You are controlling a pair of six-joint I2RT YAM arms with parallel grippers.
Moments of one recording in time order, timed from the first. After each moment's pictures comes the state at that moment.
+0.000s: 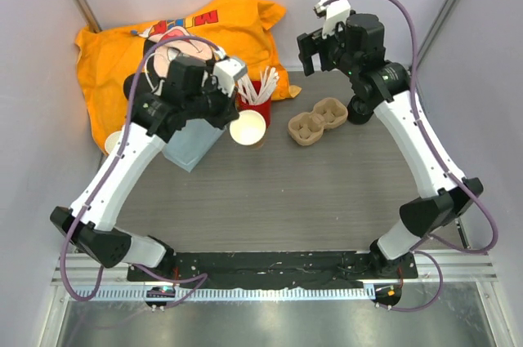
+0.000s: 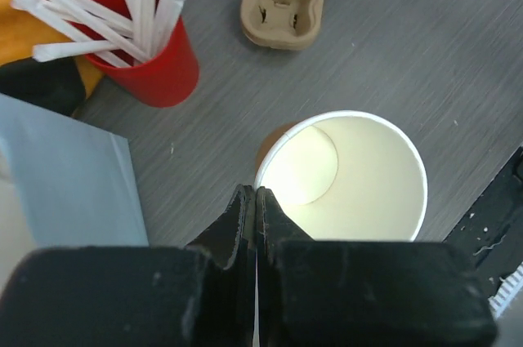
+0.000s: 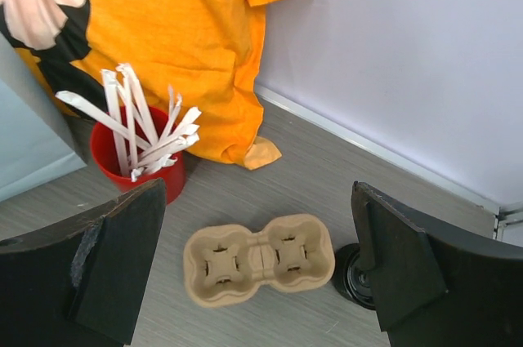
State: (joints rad) left arm -0.51 1.41 1.71 -0.88 0.27 0.12; right arm 0.42 1.58 1.91 -0.55 0.04 -0.18
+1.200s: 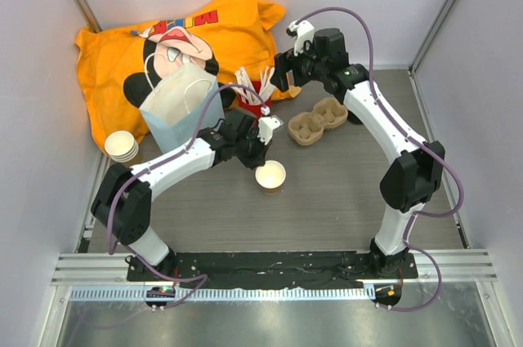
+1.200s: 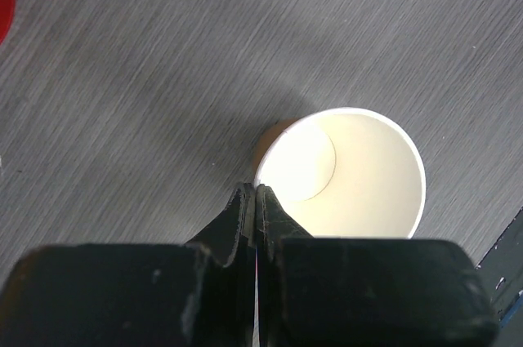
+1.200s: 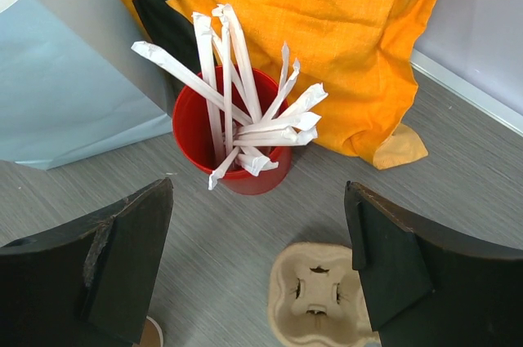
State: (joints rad) left arm -0.68 1.59 1.16 -0.41 0.27 0.10; right arm 0.41 1.83 1.83 -0.42 -0.30 -0.06
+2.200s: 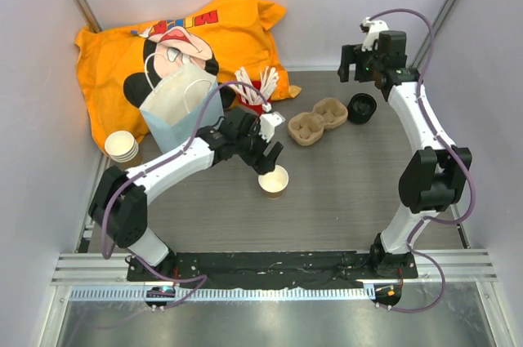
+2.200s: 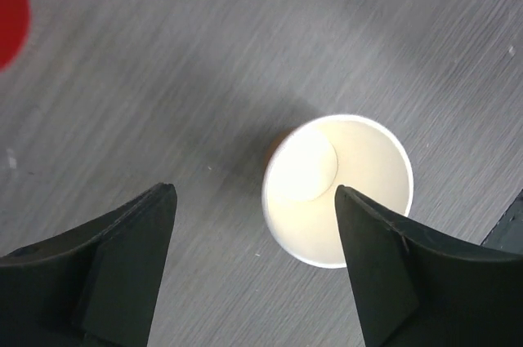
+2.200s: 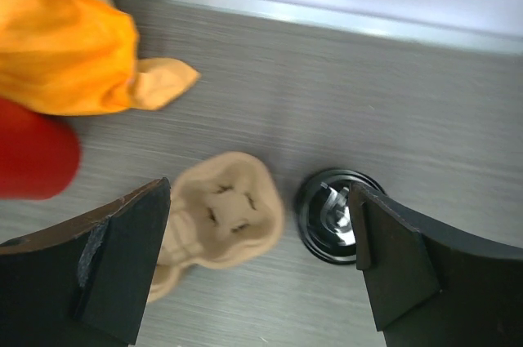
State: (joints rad) left arm -0.70 1.59 1.18 -0.43 0.25 0.08; right arm 0.08 1.76 1.68 -0.40 -0.16 -0.05
